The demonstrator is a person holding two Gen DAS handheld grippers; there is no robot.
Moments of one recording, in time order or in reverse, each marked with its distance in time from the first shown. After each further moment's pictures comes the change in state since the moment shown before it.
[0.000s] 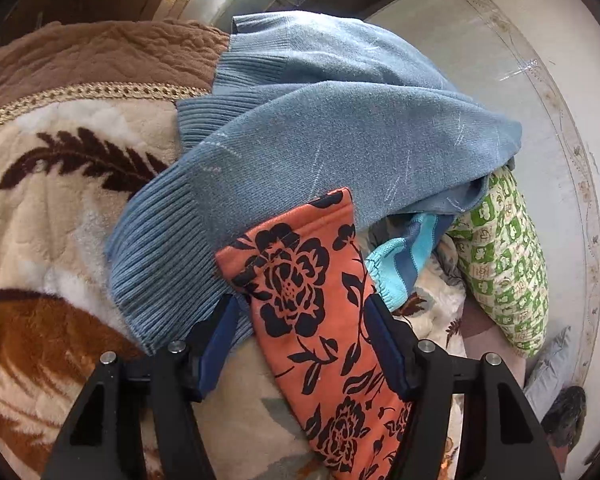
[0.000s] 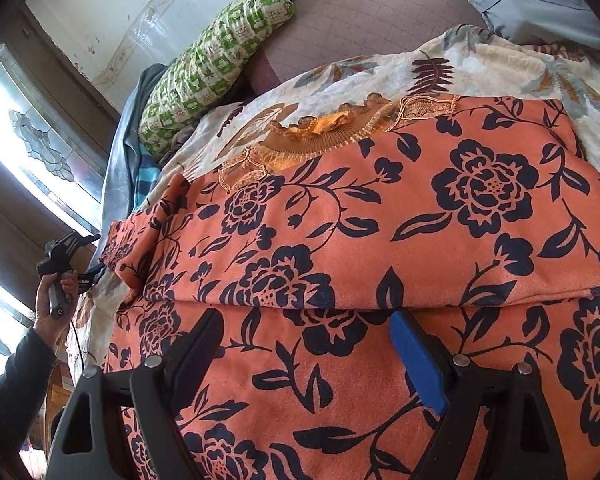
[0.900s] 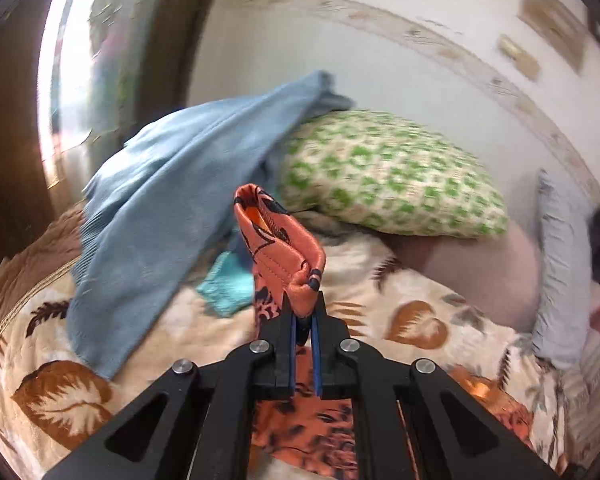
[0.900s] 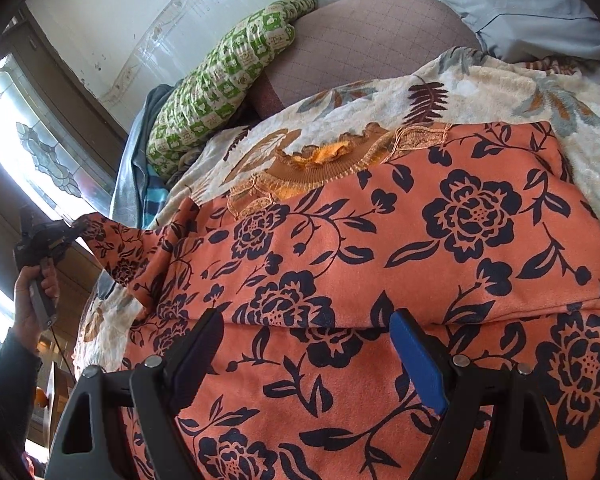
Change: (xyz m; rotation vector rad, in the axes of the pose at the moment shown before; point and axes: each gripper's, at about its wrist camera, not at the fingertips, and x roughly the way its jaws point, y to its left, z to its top) left arm -0.100 -0.204 -0.113 0.694 -0.148 -0.067; right arm -0.029 -0.003 0.008 0.028 -0.096 0.027
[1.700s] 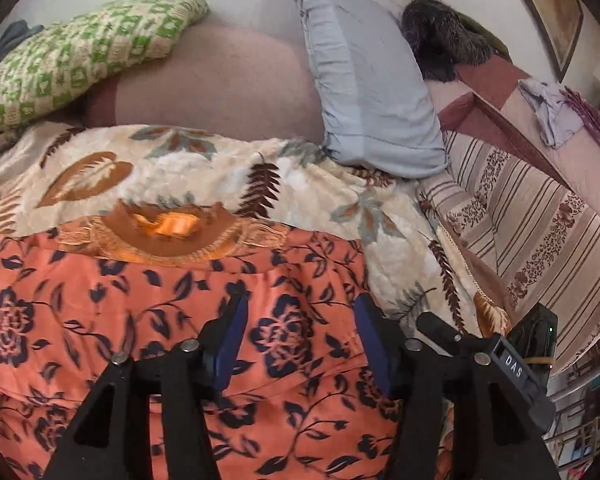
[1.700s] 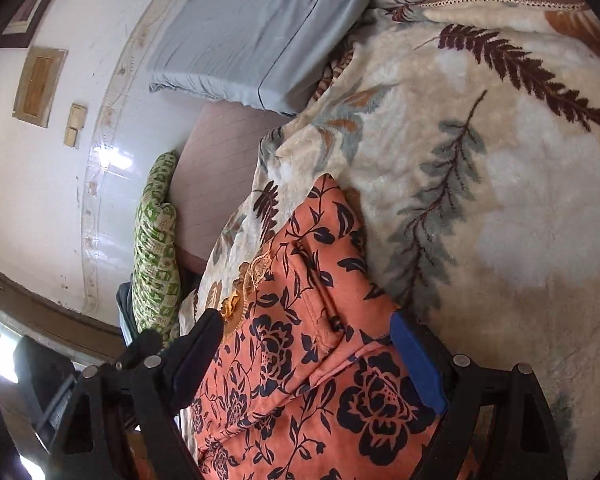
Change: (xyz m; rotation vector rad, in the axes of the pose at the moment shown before) left arm 0.009 -0.296 -0.194 0.353 0.349 -0.434; right arm -0.092 -0.143 0.007 0.612 -0.266 0.018
